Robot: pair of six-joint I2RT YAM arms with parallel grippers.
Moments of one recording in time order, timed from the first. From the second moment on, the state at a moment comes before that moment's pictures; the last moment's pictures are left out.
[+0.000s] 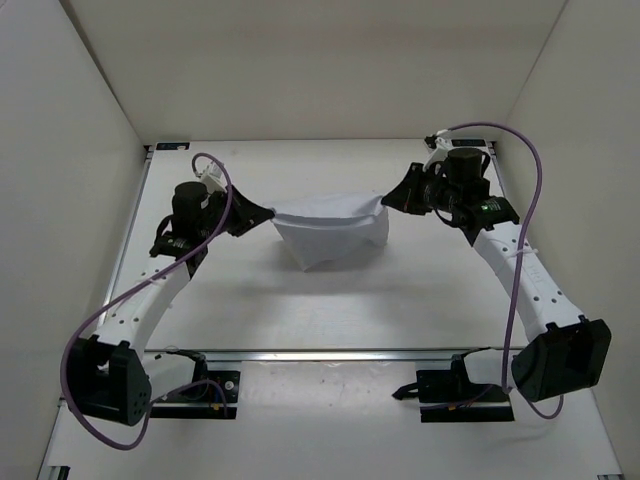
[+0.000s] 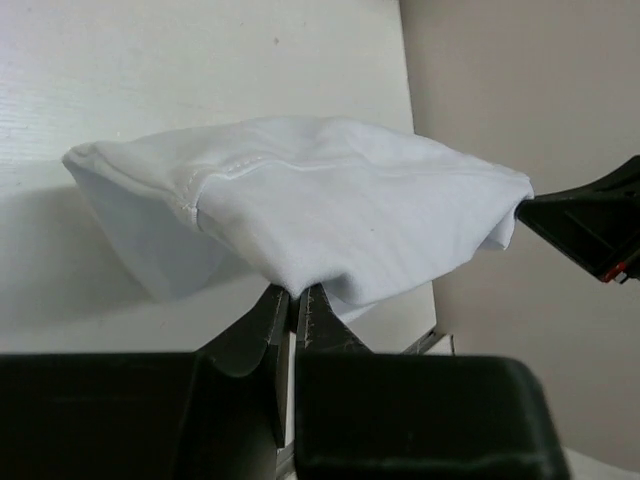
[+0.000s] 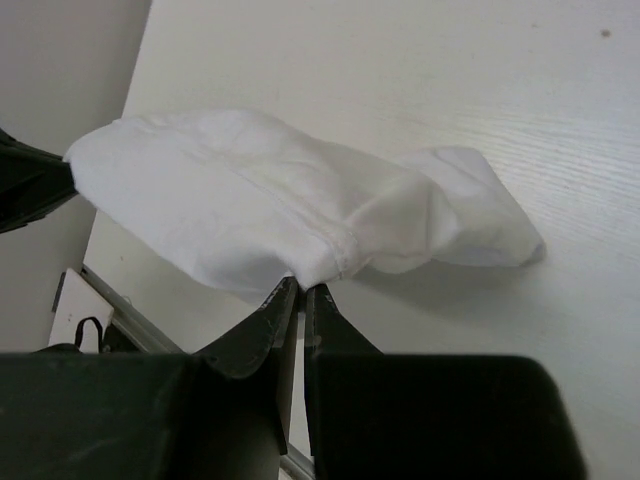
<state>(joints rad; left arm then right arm) -0.21 1.14 0.84 -0.04 0.45 -0.81 0.25 1.27 1.23 -0.43 -0.46 0.42</state>
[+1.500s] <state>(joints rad) -0.43 0.75 0.38 -0.42 0.42 -0.56 0.23 0.88 0.33 -0.26 -0.53 0.56</state>
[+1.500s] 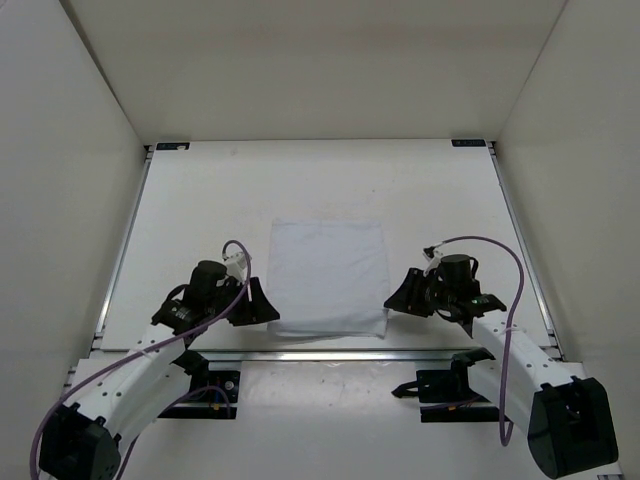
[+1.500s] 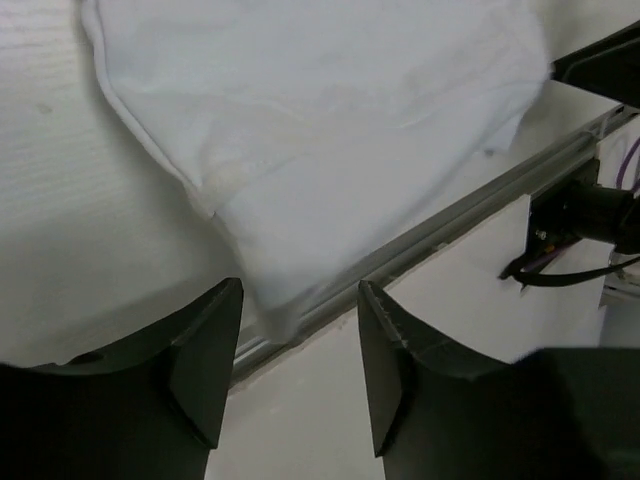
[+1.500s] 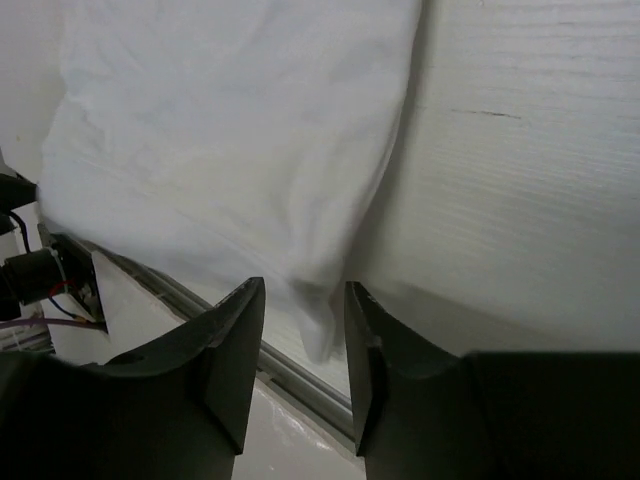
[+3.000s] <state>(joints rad) -0.53 0.78 0.24 -0.40 0.28 -0.78 0.44 0.83 0.19 -0.27 -0.50 0.67</state>
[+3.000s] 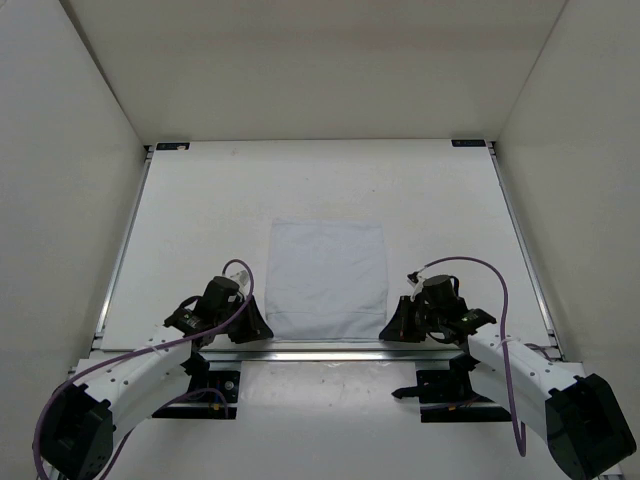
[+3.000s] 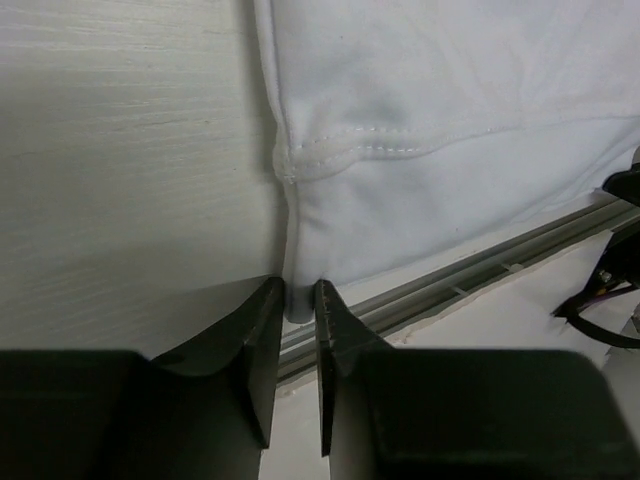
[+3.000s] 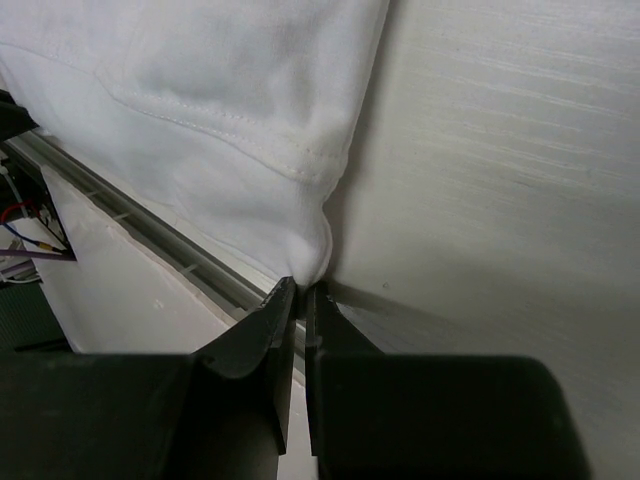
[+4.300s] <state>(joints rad) -0.37 1.48 1.55 -0.46 0.16 -0.34 0.16 1.43 1.44 -0.41 -0.44 0.23</state>
